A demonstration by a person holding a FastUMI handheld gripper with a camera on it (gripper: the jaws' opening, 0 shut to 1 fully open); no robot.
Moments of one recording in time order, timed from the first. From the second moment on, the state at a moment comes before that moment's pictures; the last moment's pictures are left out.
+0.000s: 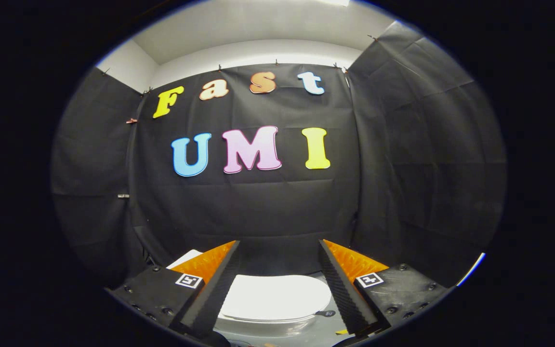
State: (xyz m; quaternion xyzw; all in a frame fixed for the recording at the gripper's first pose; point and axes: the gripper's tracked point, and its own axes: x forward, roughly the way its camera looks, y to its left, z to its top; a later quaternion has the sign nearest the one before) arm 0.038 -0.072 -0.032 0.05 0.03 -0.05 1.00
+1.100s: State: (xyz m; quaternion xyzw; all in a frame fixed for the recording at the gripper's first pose) arm 0.137 -0.248 -0.278 0.31 0.16 -0.15 0.93
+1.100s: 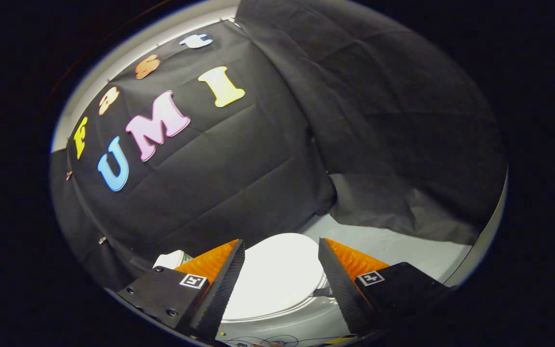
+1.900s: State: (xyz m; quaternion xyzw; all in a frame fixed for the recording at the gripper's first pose) arm 0.139 -0.268 -0.488 0.51 0.27 -0.21 0.79
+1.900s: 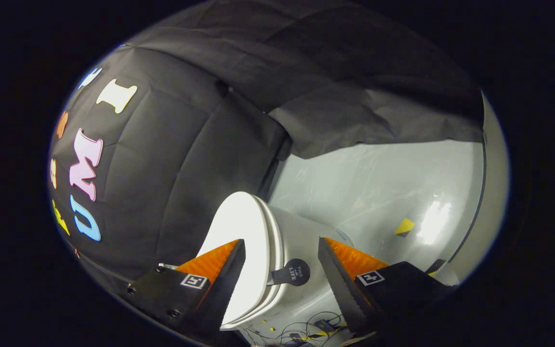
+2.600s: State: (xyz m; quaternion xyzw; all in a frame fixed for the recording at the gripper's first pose) arm 0.151 -0.231 -0.535 0.65 0.26 -0.16 0.69
